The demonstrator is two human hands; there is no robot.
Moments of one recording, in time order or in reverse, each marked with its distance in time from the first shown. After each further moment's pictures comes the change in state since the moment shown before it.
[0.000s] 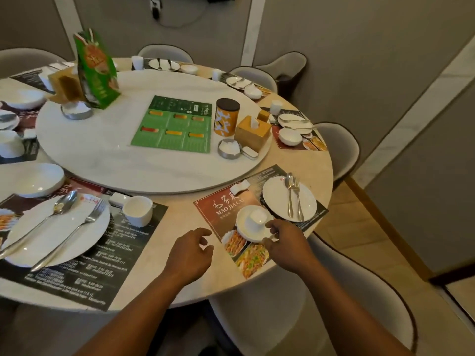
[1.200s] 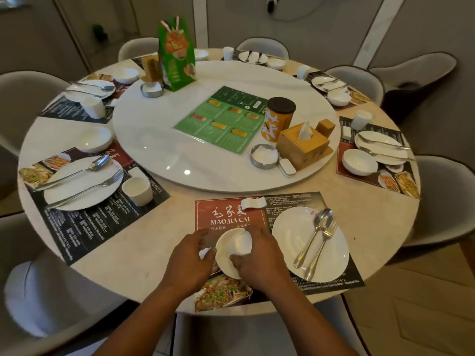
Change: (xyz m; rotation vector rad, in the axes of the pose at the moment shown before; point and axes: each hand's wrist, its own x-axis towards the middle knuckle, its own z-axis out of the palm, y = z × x) left_hand 0.037 0.096 0.099 -0.120 0.378 -0.397; right_hand 0.136 0.050 0.005 0.017 -0.297 -0.456
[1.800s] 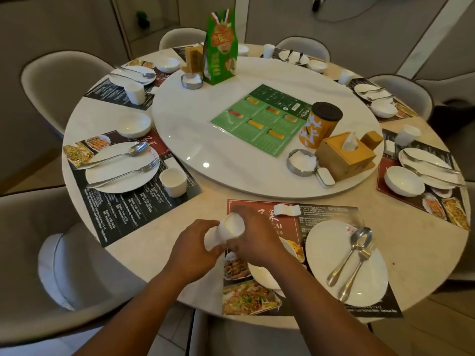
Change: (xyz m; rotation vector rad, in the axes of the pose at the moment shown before) left_hand 0.031 -0.054 -0.044 0.042 0.081 0.109; right_hand 0.051 -0.083 0.022 0.007 -0.230 -0.225
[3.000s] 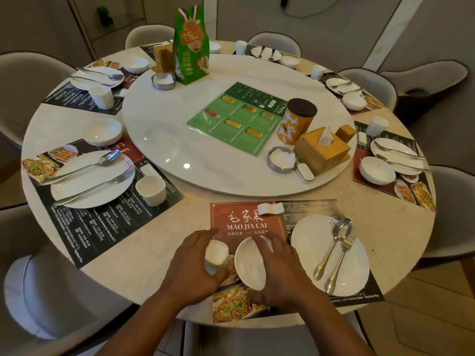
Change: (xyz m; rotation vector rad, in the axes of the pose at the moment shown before) left_hand -0.009 0.010 0.017 -0.049 -0.120 0.142; right_hand -0.060 0.079 -0.004 -0.413 -0.051 0.033
